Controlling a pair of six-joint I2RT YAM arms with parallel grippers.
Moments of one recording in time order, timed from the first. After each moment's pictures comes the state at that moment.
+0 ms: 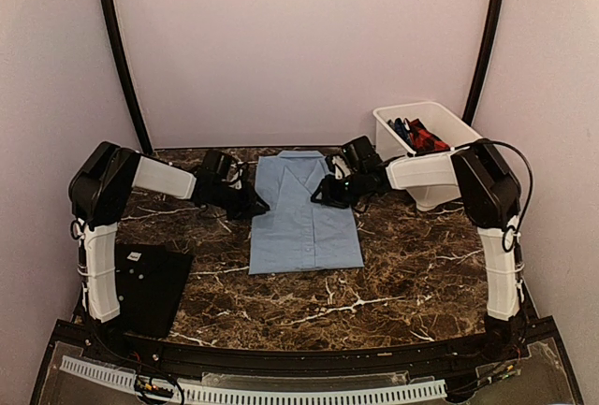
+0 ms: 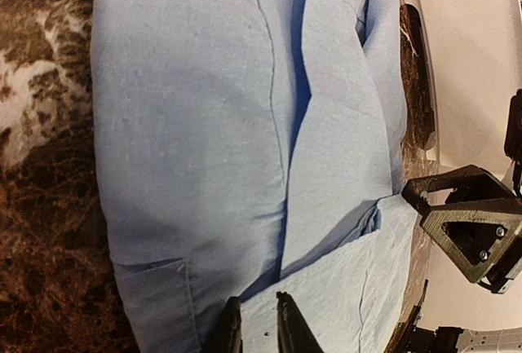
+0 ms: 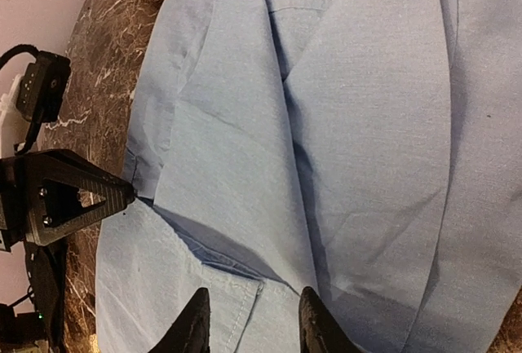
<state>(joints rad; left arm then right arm) -0.42 2.10 1.27 0.00 0.53 -0.74 0.60 2.19 1.53 -0.14 -0.38 0.53</state>
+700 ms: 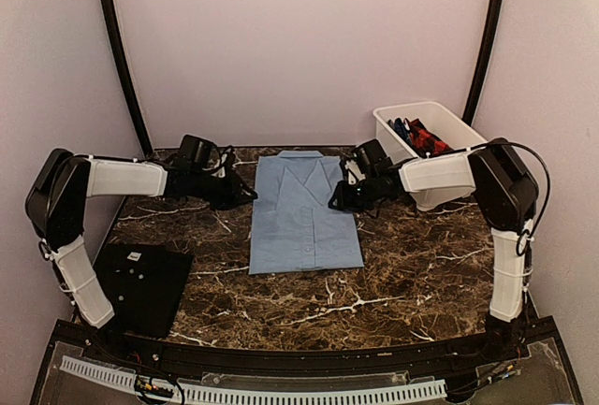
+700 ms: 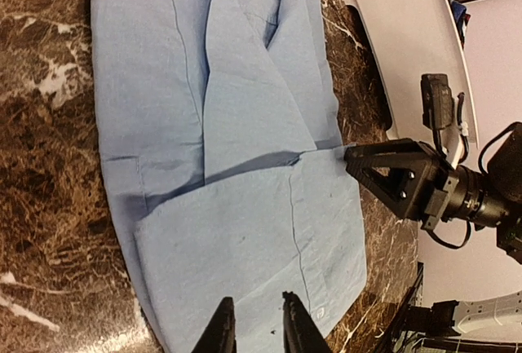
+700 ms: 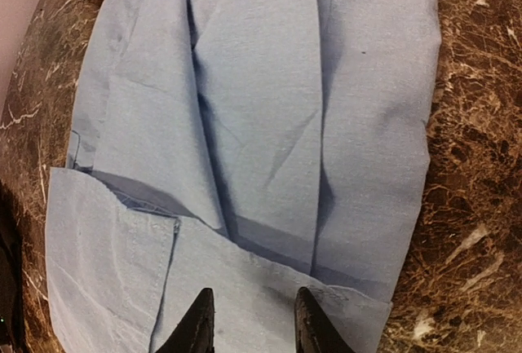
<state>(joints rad) -0.42 1.79 1.14 -0.09 0.50 -0.68 0.59 2.05 1.38 -0.20 -0.23 0.47</state>
